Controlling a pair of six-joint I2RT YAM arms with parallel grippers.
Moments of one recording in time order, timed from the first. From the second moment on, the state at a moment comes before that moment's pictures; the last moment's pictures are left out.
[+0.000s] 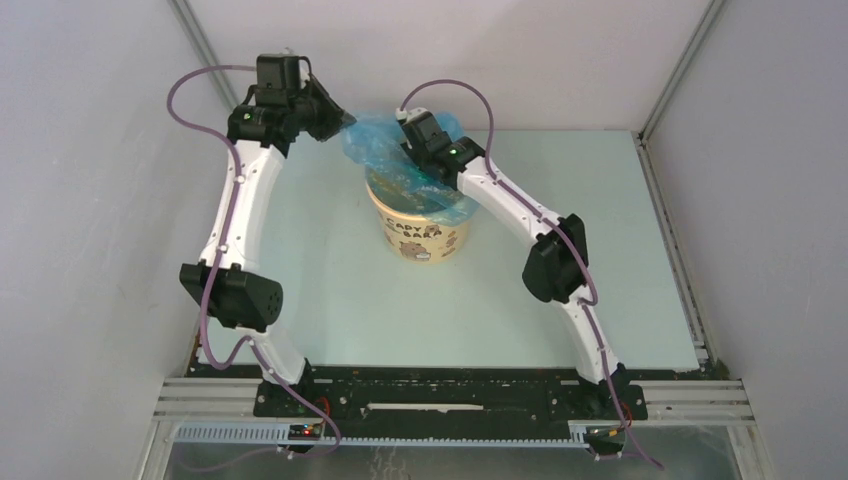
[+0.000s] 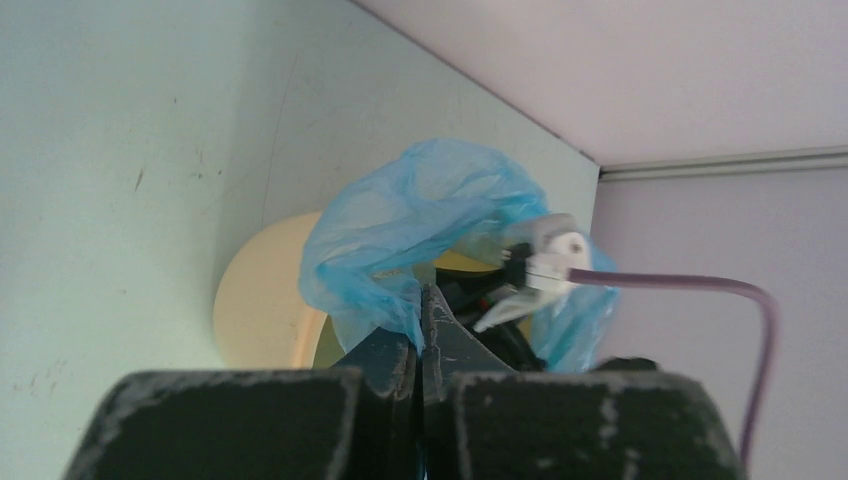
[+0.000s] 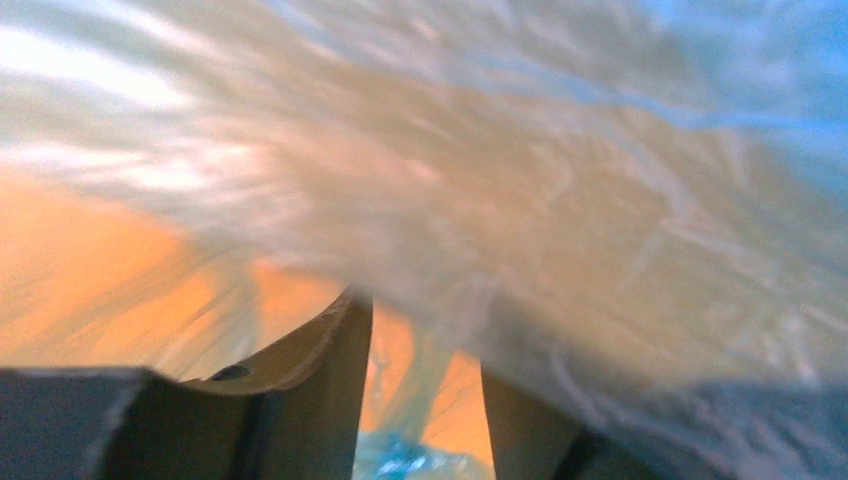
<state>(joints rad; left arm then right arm) -0.14 1.75 2.09 -0.88 0.15 -0.78 0.70 2.32 2.34 -0.78 0.23 0.17</state>
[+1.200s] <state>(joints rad) -0.14 1.67 1.90 -0.76 0.24 -0.88 0.73 2.24 2.16 -0.70 0.06 0.30</state>
